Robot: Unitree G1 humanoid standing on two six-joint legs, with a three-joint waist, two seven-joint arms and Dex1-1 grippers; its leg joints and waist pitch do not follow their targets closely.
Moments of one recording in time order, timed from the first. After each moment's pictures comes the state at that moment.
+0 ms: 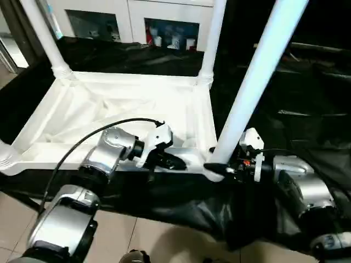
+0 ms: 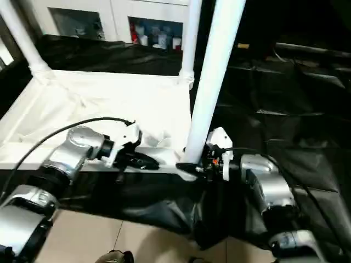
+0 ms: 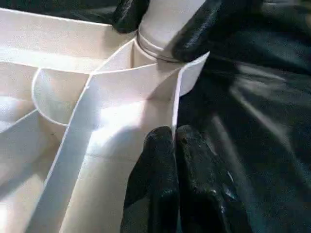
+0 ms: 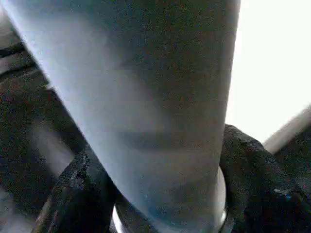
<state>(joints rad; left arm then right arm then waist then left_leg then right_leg) -0.78 0.21 -0.23 0.86 0.06 0.01 -1.19 -0.40 -0.28 0.01 0.51 0.21 0.12 0.91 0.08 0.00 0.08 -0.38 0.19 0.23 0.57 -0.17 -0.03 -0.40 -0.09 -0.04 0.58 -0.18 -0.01</state>
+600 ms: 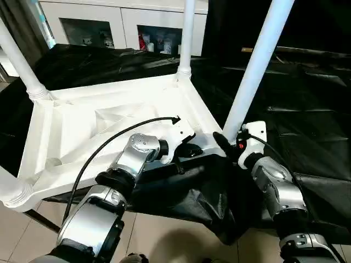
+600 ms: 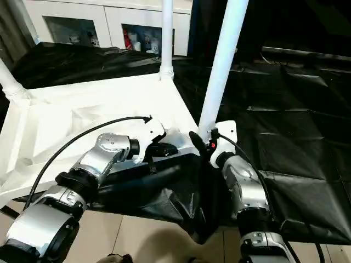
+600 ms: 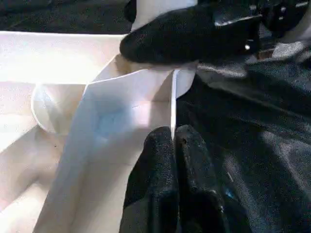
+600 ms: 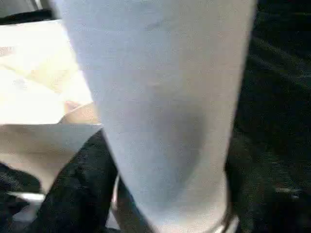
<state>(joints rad) -0.79 0.09 -0.22 0.92 0.11 0.01 -0.94 -0.44 -0.14 -0.09 0.59 0.15 0.06 0.53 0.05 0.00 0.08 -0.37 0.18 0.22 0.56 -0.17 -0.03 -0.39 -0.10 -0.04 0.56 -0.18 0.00</state>
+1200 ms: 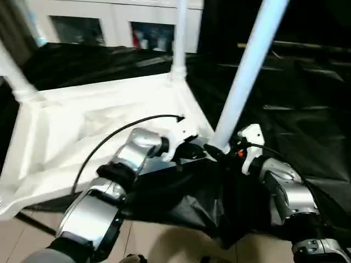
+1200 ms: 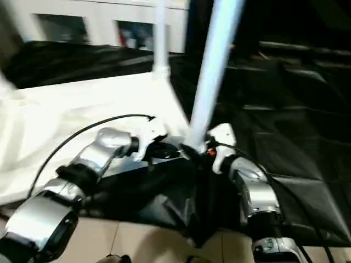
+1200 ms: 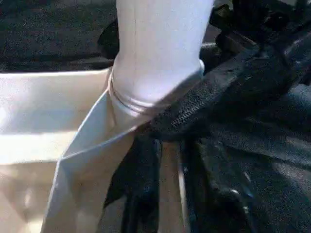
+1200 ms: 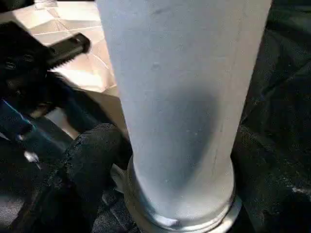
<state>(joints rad) -0.87 0.09 -0.25 0.97 0.12 0.04 -1.01 -0.39 -0.23 -0.01 0.49 0.18 0.07 0.81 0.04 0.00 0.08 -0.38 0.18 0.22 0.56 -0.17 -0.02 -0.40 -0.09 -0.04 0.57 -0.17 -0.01</state>
